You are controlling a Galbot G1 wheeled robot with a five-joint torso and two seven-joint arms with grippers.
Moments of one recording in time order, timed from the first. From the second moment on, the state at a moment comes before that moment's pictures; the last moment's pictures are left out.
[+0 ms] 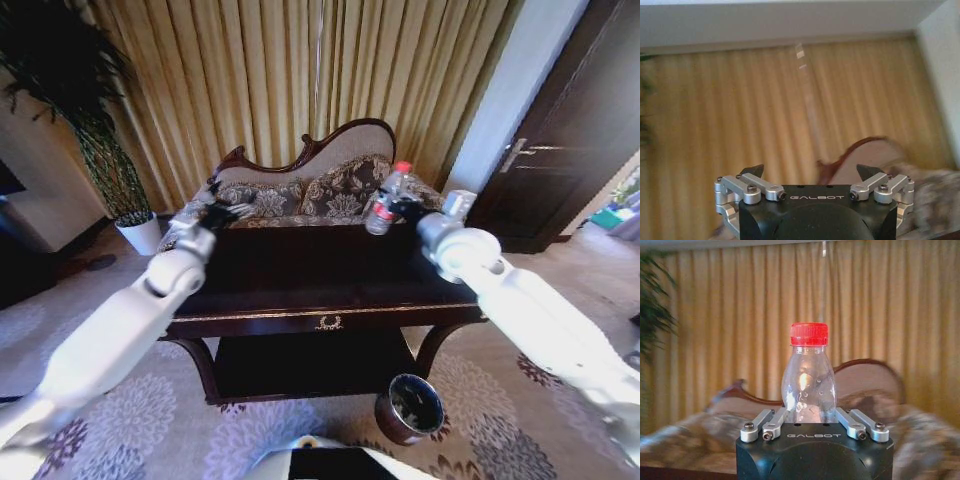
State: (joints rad) left arm 0.74 -0.64 -0.21 -1.90 -0.76 0.12 -0.29; right arm -0.58 0.57 0.11 1.93 1.11 -0.28 0.40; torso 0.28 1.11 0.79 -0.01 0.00
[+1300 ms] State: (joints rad) left arm 1.46 -0.68 -0.98 -2.06 -0.87 0.20 -0.32; right arm -1.44 0.64 0.79 2.19 0.85 -0.27 0.49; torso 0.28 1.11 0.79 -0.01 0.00
